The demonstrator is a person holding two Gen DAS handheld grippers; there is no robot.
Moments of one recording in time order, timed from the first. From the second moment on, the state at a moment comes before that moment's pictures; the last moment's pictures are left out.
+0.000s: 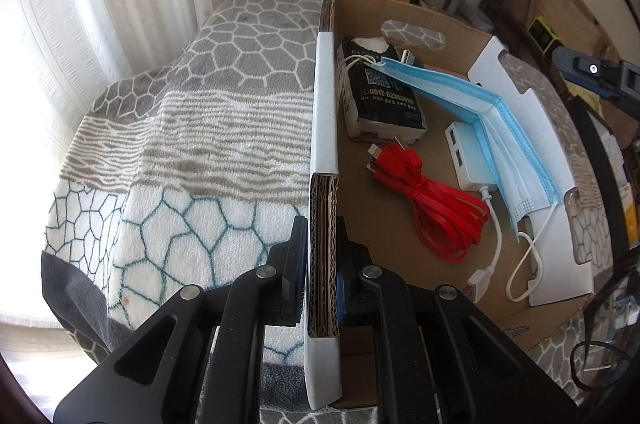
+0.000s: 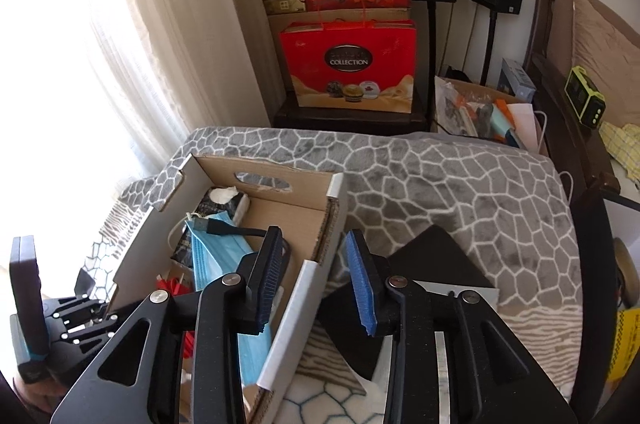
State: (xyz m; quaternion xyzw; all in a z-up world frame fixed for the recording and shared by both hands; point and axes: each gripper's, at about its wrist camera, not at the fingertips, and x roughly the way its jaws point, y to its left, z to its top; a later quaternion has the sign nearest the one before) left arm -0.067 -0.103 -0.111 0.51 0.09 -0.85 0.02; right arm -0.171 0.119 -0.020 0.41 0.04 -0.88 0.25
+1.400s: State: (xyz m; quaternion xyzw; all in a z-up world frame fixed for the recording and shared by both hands) left arm -0.068 -0.106 -0.111 0.51 0.09 -0.85 0.02; right arm -0.176 0.244 -0.038 0.41 0.04 -0.90 0.12
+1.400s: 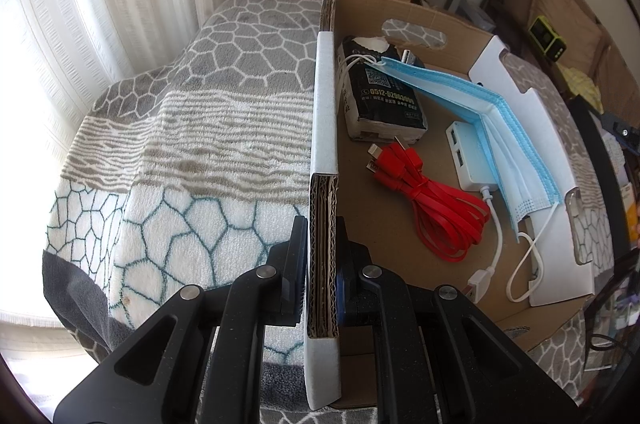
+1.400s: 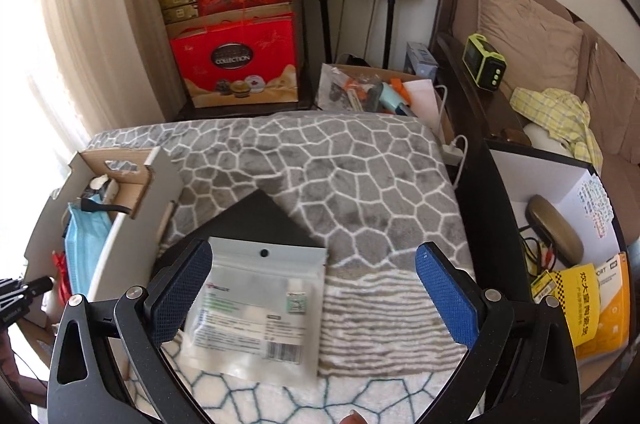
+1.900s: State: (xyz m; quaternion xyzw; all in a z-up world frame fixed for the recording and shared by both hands) left arm -0.068 -0.107 -0.112 0.51 0.09 -0.85 0.03; right arm -0.187 0.269 -0.072 0.47 -0.01 -0.87 0.15
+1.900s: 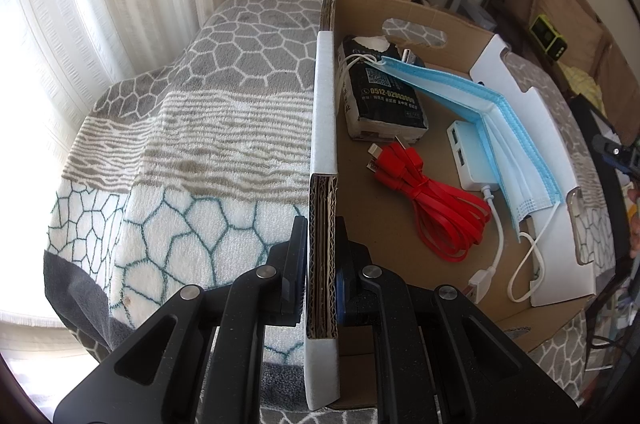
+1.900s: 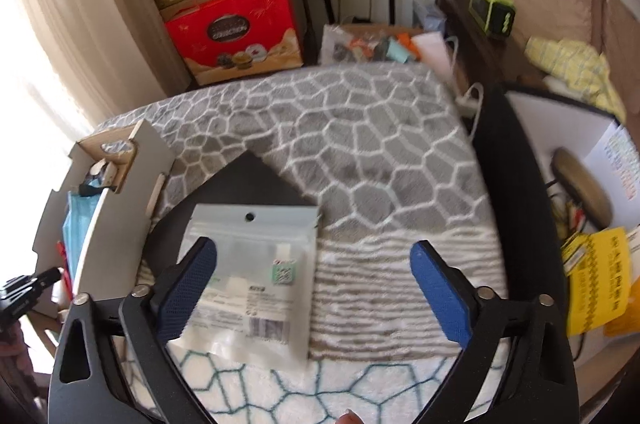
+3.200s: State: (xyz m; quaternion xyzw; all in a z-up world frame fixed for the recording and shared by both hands) left arm -0.069 -0.104 -0.111 0.51 0.09 -0.85 0.03; right arm -0.181 0.247 -0.097 0.55 -0.18 -0.75 0.32
